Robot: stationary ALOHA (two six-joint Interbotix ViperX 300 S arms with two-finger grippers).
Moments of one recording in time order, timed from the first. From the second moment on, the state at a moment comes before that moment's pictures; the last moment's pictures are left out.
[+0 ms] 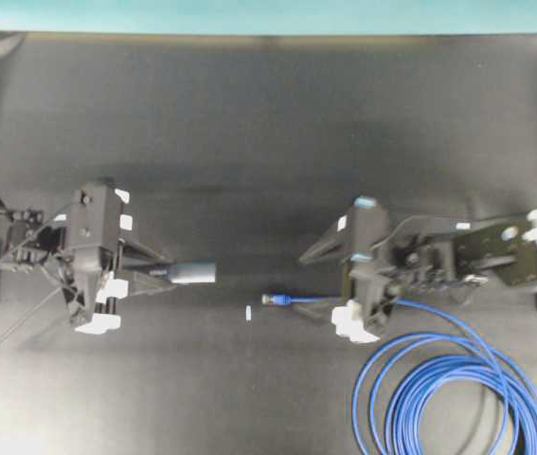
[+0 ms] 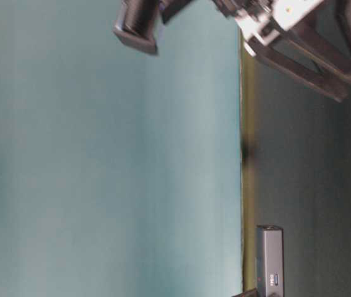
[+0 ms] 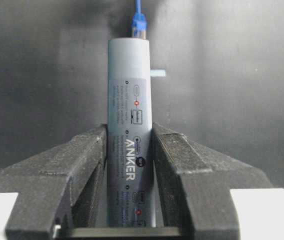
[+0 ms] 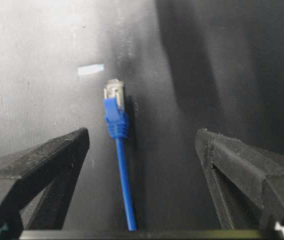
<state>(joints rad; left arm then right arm) -0.03 -0.31 1.04 0.04 -0.28 -0.11 0.10 0.17 0.87 0.06 -0.45 0.16</state>
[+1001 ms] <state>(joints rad) -0.04 -0.31 1.04 0.04 -0.27 -0.13 0.17 0.22 0.83 0.06 -0.40 0.16</state>
